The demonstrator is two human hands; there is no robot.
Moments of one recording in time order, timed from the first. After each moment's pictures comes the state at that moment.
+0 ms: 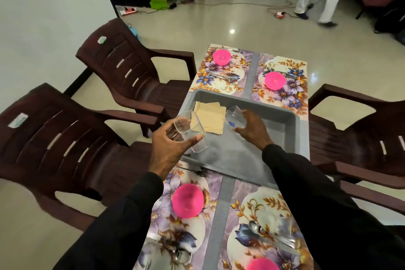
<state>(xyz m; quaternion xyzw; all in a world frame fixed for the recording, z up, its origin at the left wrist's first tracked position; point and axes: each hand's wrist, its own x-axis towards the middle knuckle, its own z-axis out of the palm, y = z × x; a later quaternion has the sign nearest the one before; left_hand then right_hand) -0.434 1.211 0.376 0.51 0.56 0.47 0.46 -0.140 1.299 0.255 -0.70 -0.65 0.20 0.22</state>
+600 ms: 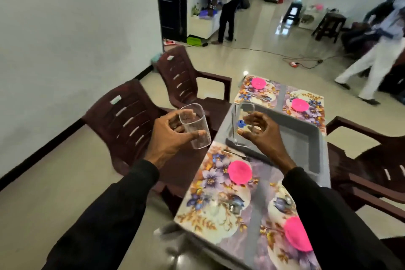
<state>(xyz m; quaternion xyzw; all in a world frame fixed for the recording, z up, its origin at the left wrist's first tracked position) -0.697 1.003 0.499 0.55 0.48 0.54 0.42 -0.405 1.044 0.470 -0.53 -0.63 0.33 0.45</state>
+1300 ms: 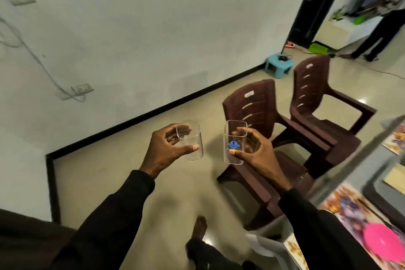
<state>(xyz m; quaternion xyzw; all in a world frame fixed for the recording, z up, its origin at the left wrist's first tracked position) -1.088 0.835 0.455 0.39 0.68 0.56 0.28 -0.854 0.997 0.425 -0.33 -0.73 0.51 0.32</state>
